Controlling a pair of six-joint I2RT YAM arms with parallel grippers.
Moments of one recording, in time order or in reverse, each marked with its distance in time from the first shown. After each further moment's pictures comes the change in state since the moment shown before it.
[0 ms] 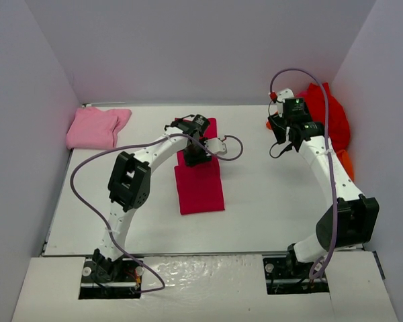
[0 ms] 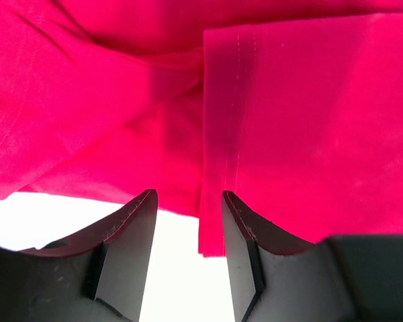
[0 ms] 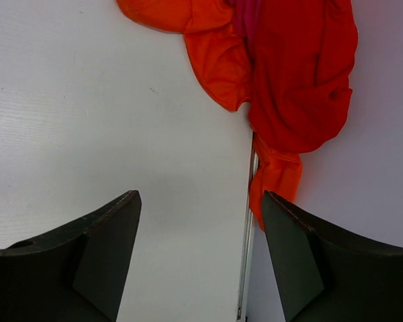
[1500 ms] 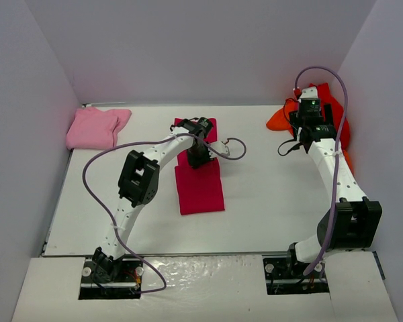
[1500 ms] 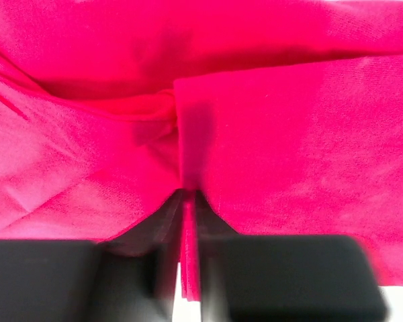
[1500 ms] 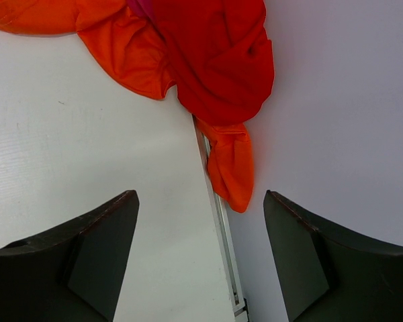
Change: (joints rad) left arm -0.003 0.147 0.145 -0.096 0.087 -0.017; right arm -0.130 -0.019 -0.052 0.104 0.152 0.063
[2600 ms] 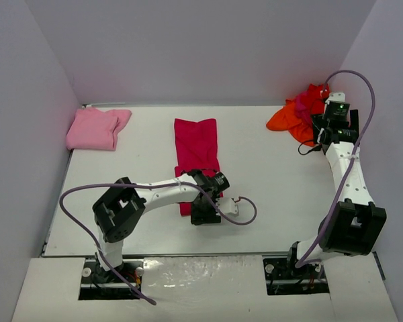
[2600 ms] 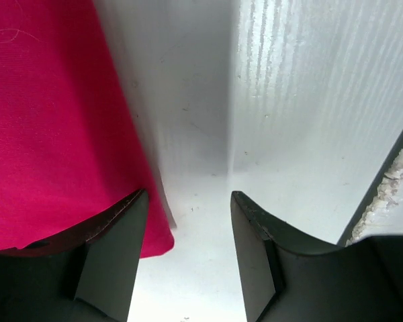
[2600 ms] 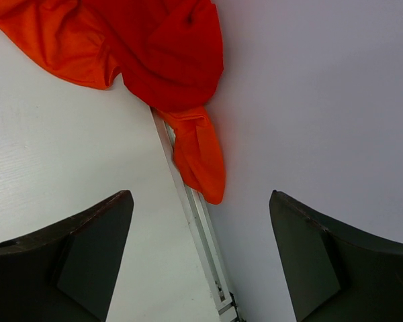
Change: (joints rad) left arm -0.389 -0.477 -0.742 0.168 -0.061 -0.226; right arm -0.207 -0.019 -0.029 0.032 -0.116 -0.036
